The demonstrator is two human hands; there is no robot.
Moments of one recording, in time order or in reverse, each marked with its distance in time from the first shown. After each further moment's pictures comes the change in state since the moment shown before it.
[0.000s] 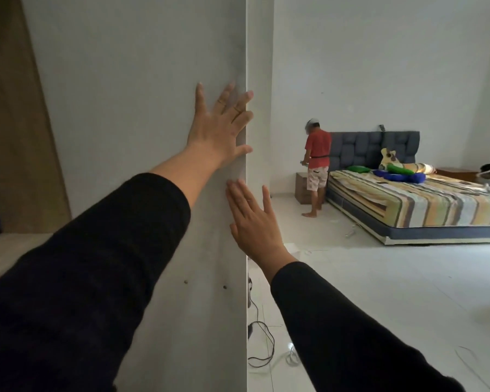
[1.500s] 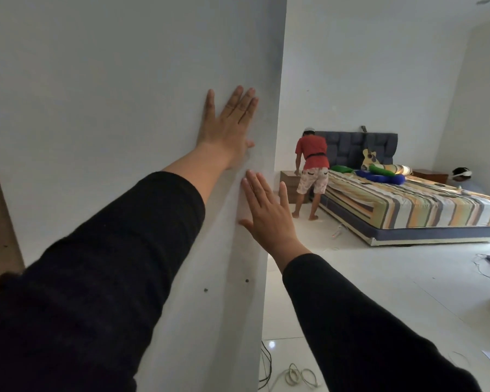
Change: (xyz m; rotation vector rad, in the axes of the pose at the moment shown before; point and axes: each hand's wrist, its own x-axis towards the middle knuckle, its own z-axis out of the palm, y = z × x) left_hand 0.084 -0.026 0.171 -0.267 0.014 -0.017; right_hand 0.095 -0.020 0.136 0.039 -0.232 0.100
